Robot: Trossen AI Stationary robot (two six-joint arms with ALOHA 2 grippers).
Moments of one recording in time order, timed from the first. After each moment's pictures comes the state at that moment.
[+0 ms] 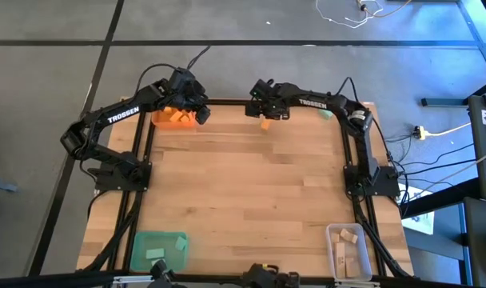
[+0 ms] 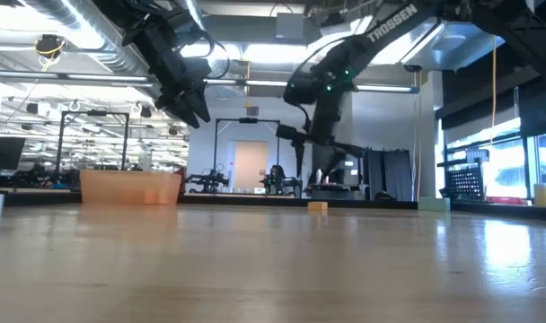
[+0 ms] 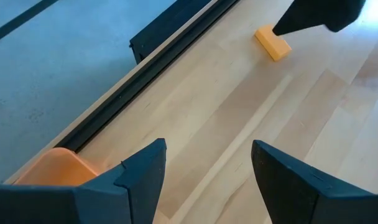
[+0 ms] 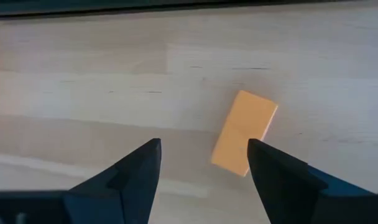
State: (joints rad) left arm 0.77 1.34 1.06 -0.50 0.10 -0.04; right arm -0.55 2.08 1.65 -0.77 0.05 1.02
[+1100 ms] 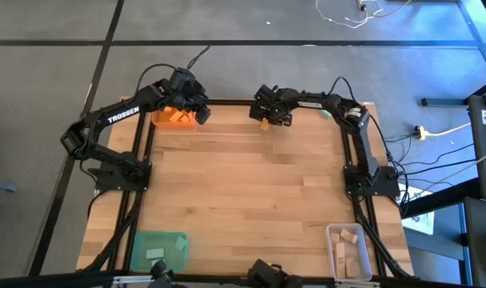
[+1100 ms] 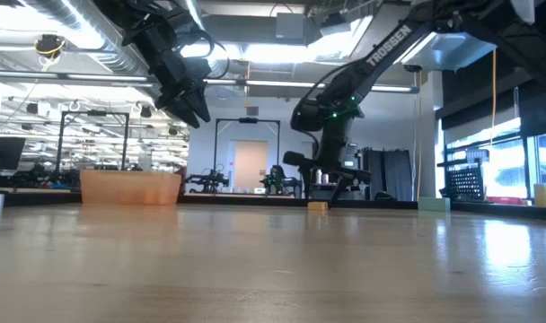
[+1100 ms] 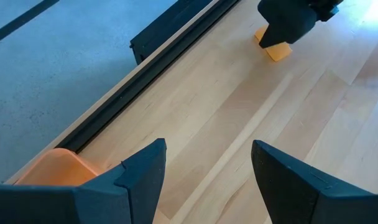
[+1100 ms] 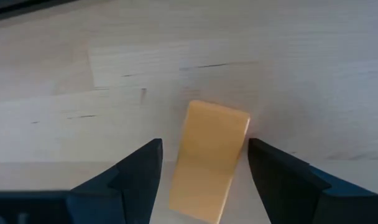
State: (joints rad) left arm 0.77 1.34 1.06 -0.50 0.10 -0.04; right arm -0.60 2.16 1.50 -0.63 -0.02 1.12
